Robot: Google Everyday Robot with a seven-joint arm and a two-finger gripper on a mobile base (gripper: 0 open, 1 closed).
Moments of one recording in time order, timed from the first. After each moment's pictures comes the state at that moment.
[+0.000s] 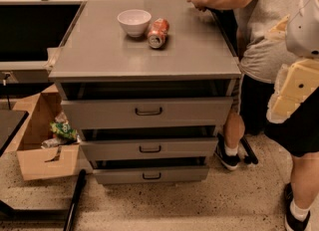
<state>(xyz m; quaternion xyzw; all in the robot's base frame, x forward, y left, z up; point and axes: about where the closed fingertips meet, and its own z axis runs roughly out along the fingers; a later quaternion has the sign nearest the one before) 0.438 -0.215 0.982 -0.60 0.78 -0.04 0.17</state>
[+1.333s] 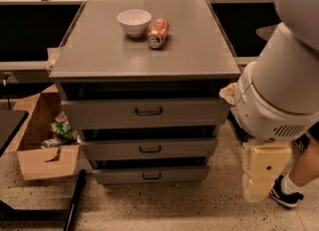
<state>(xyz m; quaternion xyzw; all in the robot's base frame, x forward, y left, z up) 0.344 -0.140 0.923 -0.70 0.70 -0.05 0.09</state>
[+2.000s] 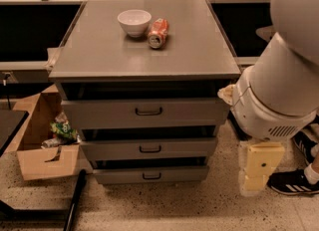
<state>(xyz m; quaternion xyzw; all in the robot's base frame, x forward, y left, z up) 0.356 -0.144 0.910 -0.70 0.70 -0.05 0.10</state>
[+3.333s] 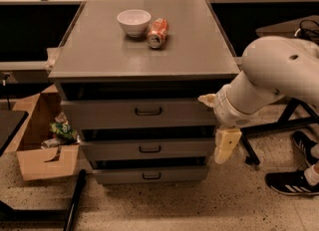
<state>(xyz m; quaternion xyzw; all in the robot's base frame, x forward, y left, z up) 0.486 -0.152 0.771 -0.74 0.65 0.02 0.17</state>
